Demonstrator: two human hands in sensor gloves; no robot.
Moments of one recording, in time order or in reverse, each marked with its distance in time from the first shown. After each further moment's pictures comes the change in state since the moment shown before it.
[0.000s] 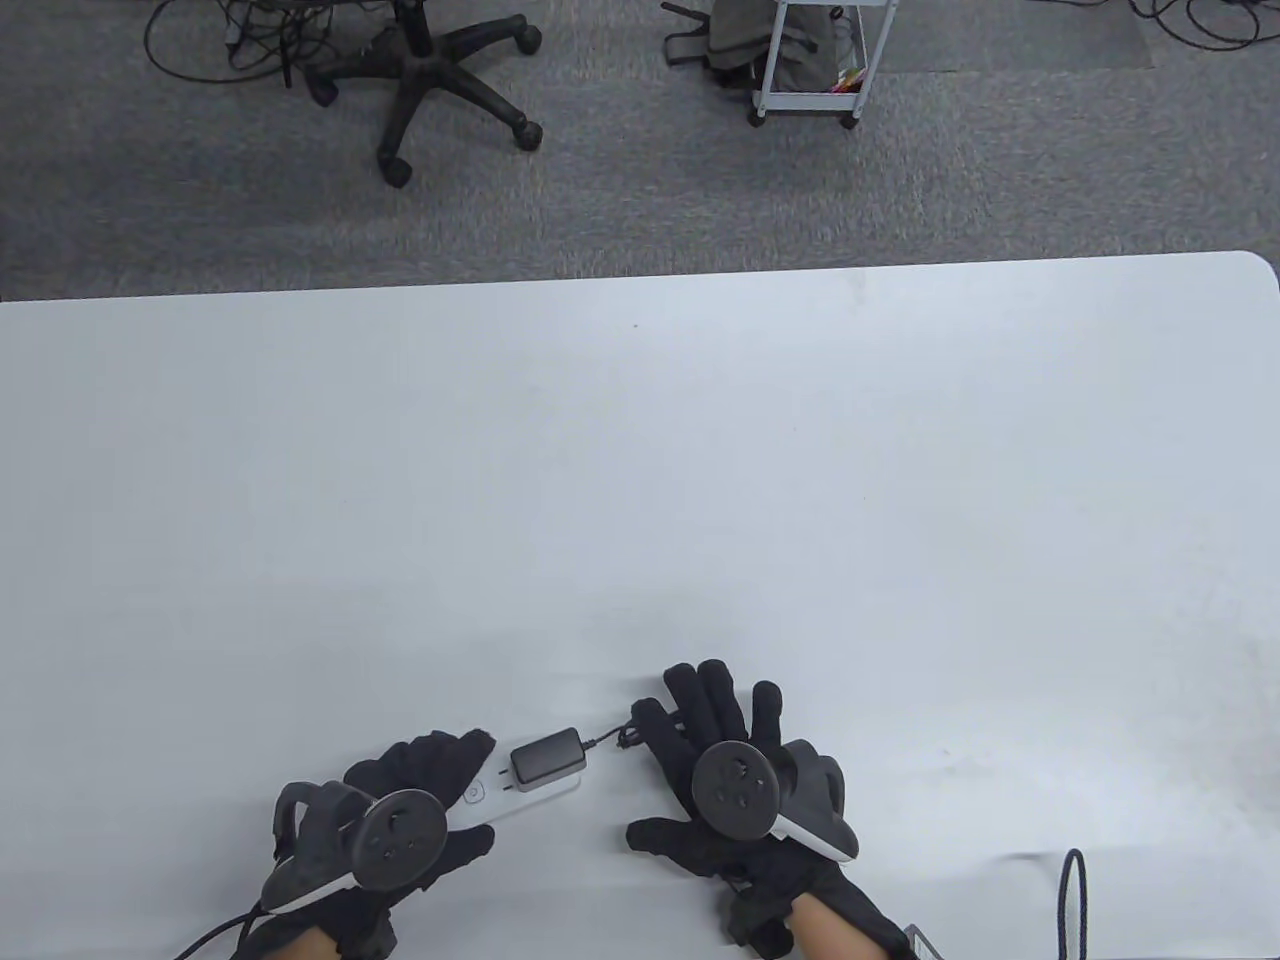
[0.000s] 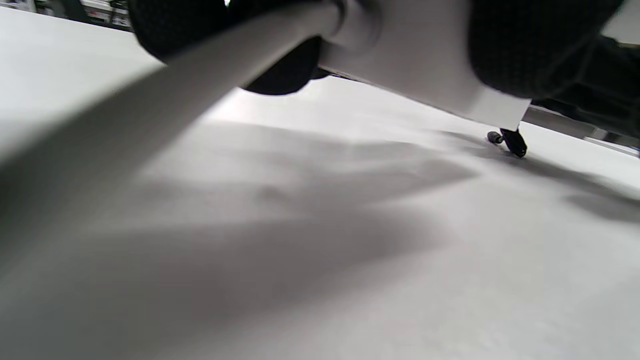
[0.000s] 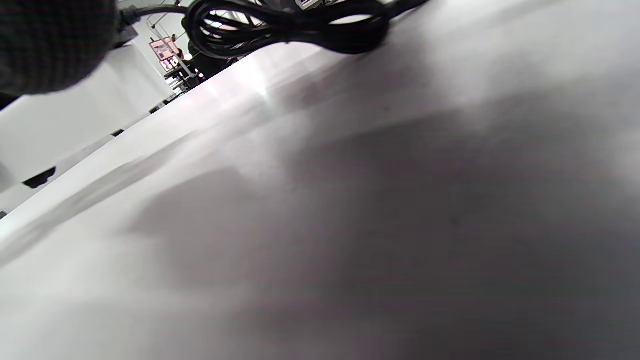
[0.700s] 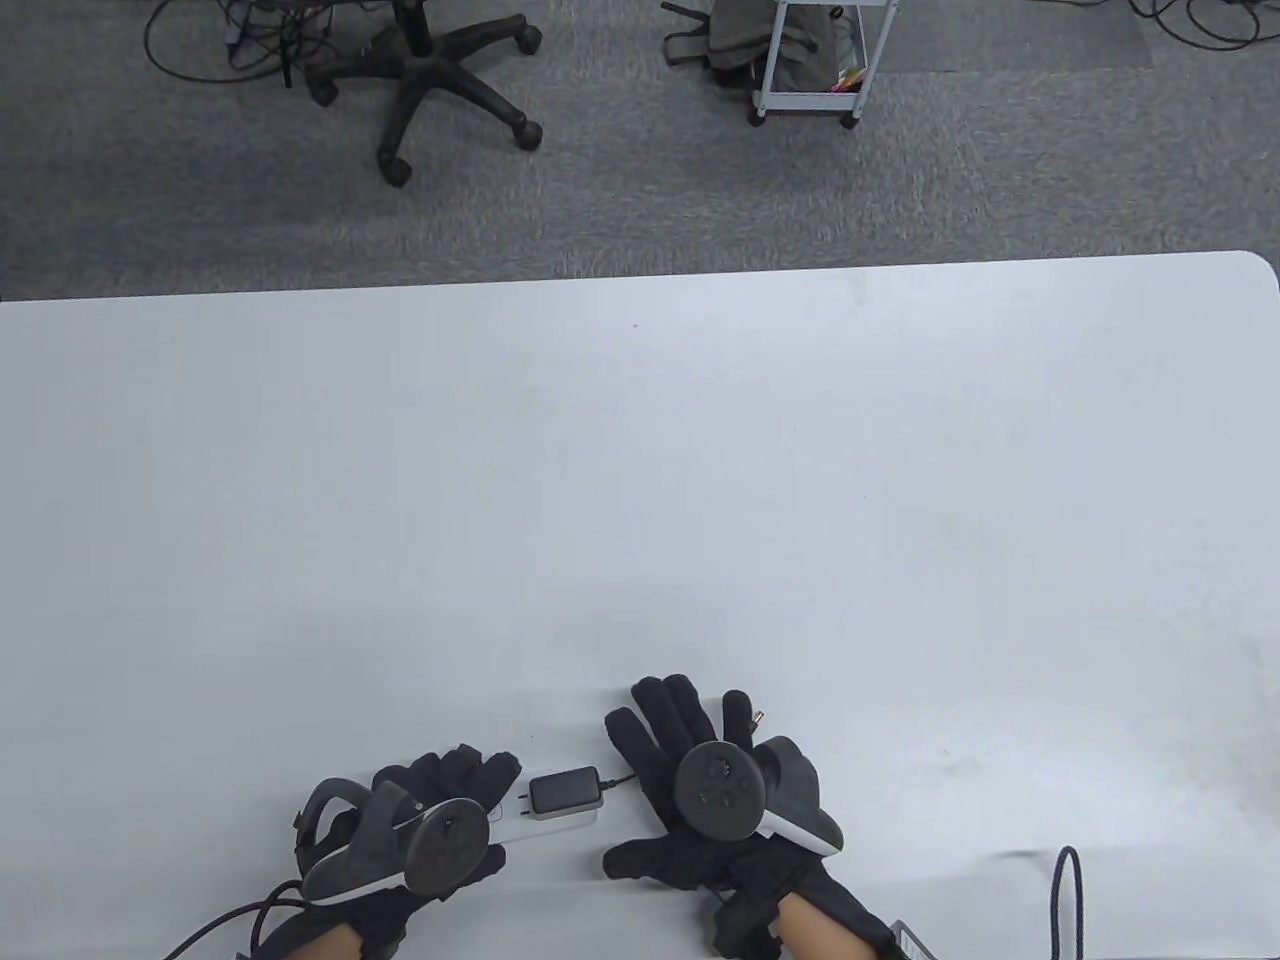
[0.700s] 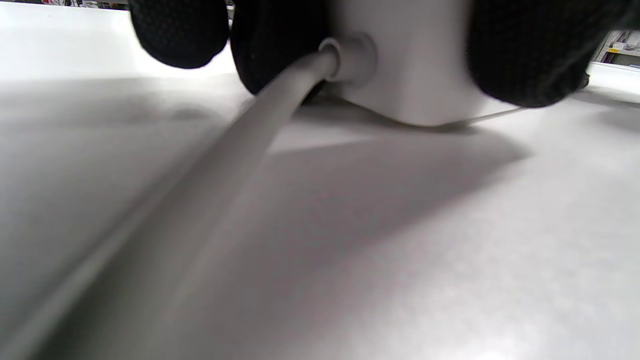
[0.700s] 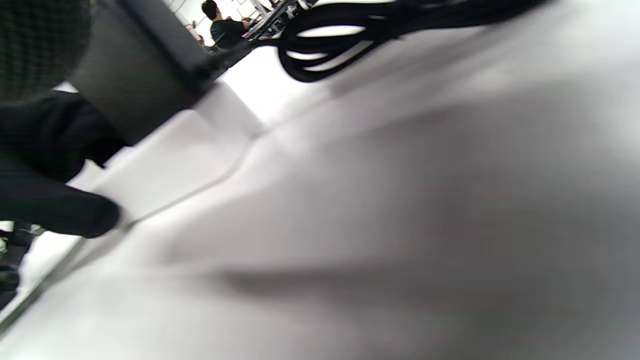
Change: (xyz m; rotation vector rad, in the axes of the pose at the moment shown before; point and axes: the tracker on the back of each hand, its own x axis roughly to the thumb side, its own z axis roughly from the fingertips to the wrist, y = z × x) left_hand 0.007 -0.016 -0.011 -0.113 -0.009 -0.115; right_hand 0.027 -0.001 -0.005 0.081 -0.099 -0.087
